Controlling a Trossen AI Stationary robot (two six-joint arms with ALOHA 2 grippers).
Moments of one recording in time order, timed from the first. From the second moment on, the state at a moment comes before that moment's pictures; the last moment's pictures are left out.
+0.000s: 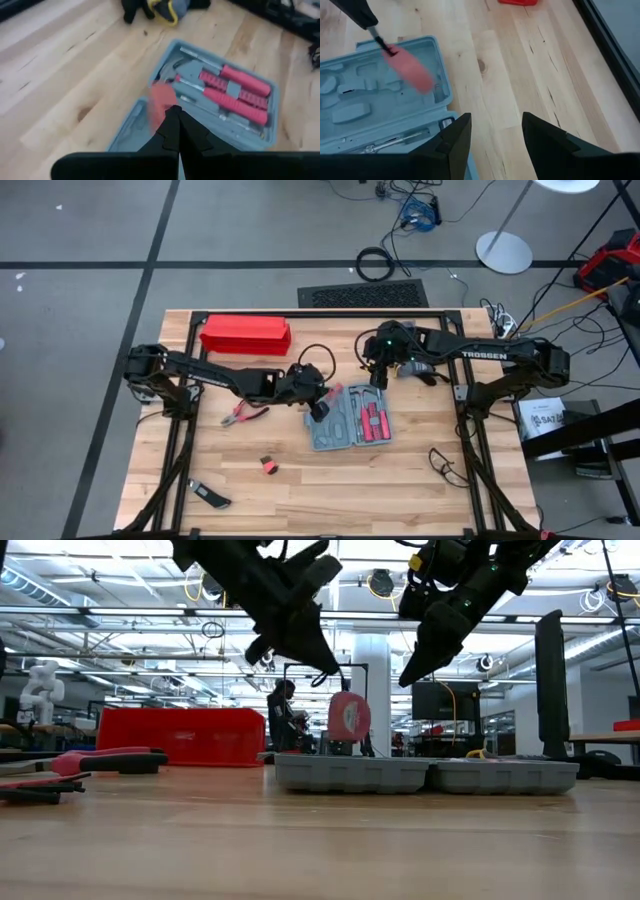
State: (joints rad) left arm -0.04 1.64 1.07 -0.14 -0.29 -0.52; right arm -0.34 1.33 0.90 -0.40 -0.05 -0.11
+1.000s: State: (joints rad) left arm -0.11 1.65 1.01 -0.28 -0.45 -0.78; right arm -0.34 1.33 0.90 -0.40 -0.05 -0.11
